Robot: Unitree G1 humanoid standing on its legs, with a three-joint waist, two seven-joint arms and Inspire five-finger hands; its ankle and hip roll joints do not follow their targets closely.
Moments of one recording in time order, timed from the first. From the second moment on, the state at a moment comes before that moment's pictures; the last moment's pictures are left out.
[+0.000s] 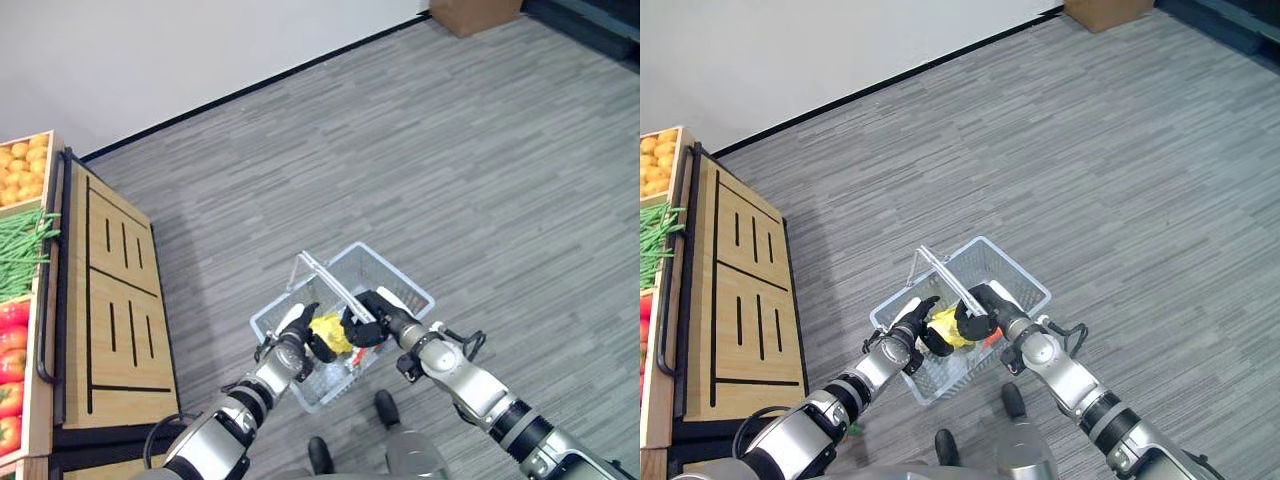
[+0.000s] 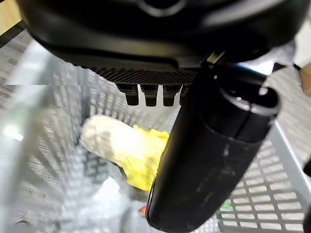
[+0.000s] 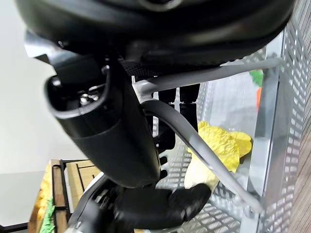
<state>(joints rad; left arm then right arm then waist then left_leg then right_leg) -0.41 0.13 -0.55 0.84 0.08 0.19 0.17 -0.22 -0.53 0.59 0.18 0.16 0.24 -0.04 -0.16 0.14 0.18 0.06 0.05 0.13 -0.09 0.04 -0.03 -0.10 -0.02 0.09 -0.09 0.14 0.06</state>
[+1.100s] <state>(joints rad) 0.00 0.25 -0.24 1.19 0.10 0.15 0.09 0.02 -0.36 0.13 1.10 0.13 0.14 -0.13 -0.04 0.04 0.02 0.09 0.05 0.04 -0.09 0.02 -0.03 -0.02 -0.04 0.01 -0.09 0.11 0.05</state>
